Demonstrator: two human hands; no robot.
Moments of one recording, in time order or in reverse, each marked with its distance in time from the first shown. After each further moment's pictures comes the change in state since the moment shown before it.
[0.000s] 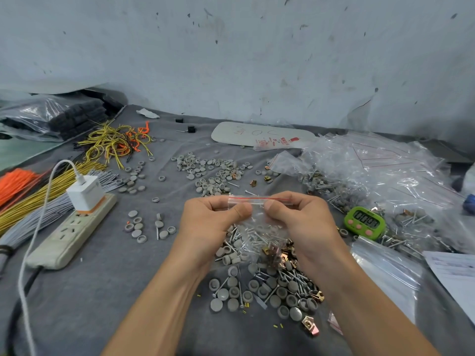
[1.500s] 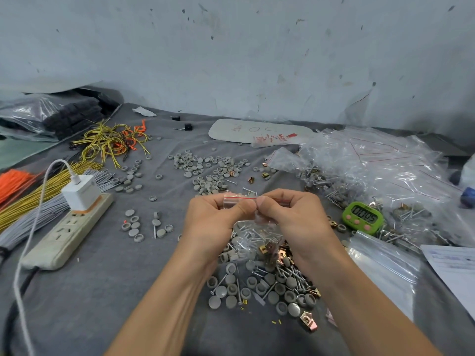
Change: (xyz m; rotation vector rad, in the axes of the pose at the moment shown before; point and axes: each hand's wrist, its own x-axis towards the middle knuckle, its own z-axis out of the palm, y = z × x) left_hand -0.004 0.002 0.013 -0.042 -0.056 0.042; right_hand 0.000 0.002 0.001 -0.051 -0.071 -0.041
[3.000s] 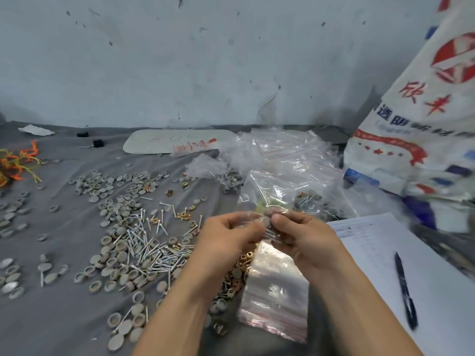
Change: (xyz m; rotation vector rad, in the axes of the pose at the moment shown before) left_hand -0.014 -0.026 0.133 0.079 -0.370 -0.275; right_hand -0.041 0.008 -0.154 0.264 0.236 0.214
